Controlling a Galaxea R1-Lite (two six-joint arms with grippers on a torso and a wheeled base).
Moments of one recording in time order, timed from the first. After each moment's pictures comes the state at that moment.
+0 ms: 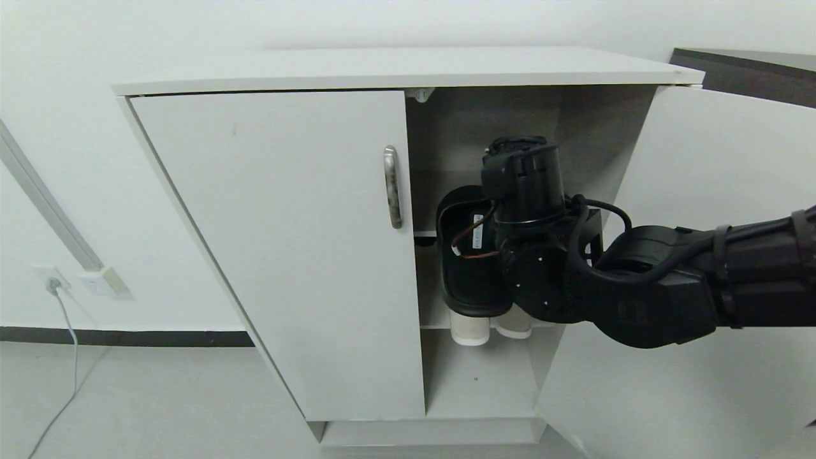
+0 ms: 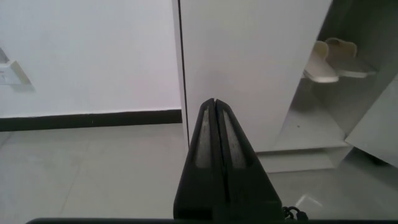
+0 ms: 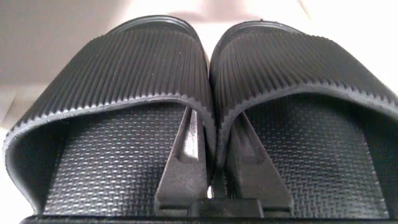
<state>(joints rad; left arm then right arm) 0.00 0.00 0.00 0.01 -0.01 0.02 0.85 1.95 -1.44 -0.28 -0.91 0.22</state>
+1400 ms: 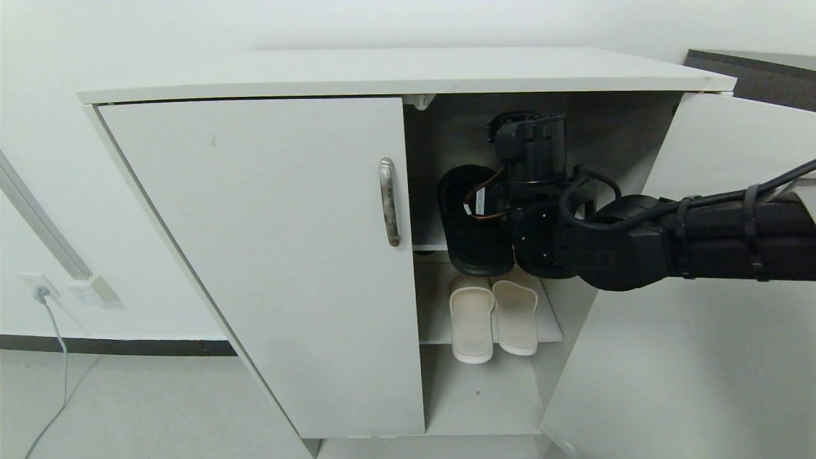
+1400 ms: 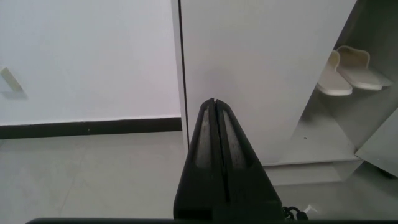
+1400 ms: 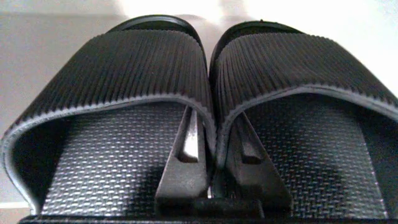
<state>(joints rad) 0.00 0.00 0.00 0.01 -0.01 0.02 0.73 2.04 -1.64 -0.26 -0.75 0.12</state>
